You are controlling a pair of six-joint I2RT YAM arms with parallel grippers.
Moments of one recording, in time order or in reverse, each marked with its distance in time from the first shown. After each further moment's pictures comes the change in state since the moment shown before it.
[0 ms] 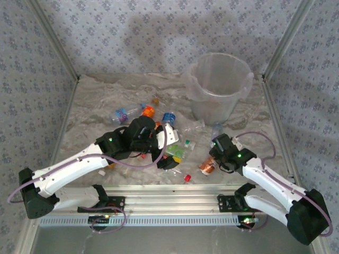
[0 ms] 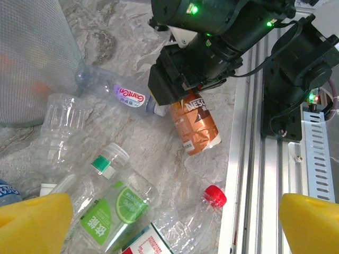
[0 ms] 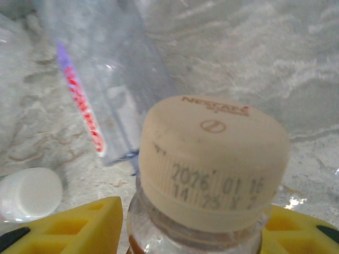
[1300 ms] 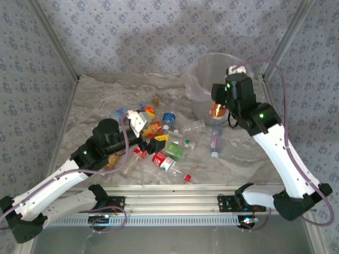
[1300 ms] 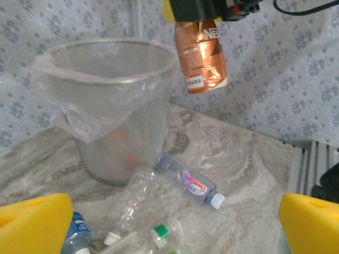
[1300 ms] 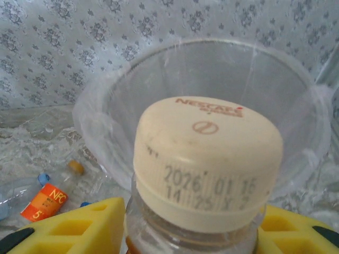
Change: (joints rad) left arm 0.160 -0.312 -0.217 0.401 -0.095 -0.227; right arm -0.061 0.319 1.064 -0.161 0.178 -0.900
